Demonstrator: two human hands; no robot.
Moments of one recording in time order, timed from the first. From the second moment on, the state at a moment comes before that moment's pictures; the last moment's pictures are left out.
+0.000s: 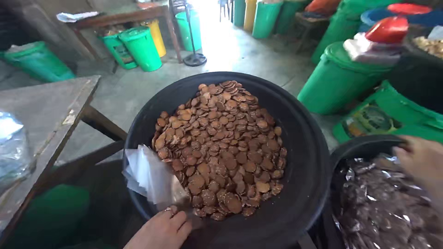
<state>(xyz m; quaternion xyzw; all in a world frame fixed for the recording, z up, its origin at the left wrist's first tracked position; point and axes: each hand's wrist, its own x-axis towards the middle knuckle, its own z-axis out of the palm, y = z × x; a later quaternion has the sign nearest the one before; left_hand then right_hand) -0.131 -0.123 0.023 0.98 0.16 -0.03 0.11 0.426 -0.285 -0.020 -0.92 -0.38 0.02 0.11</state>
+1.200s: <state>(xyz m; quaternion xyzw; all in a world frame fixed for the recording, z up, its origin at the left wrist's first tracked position) -0.036 0.065 0.027 0.69 0.39 0.48 0.37 0.132 -0.014 -0.034 -0.72 -0.64 0.25 -0.08</state>
